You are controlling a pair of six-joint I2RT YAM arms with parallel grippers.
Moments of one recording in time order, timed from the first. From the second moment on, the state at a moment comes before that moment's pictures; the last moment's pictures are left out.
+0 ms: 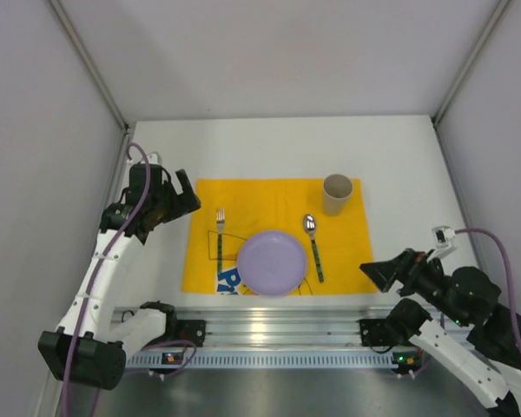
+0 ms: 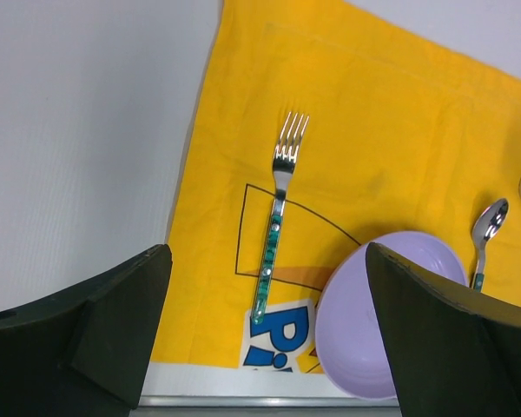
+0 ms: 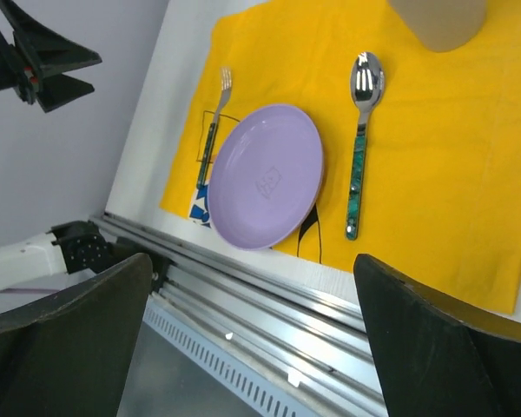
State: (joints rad) left arm -0.16 1.03 1.05 -0.80 -0.05 -0.50; right arm 0.75 0.11 0.76 -0.93 0.10 0.77
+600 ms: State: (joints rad) left arm -0.16 1.03 1.05 -0.70 -0.10 -0.51; right arm 0.75 0.12 0.95 -1.24 0.37 0.85
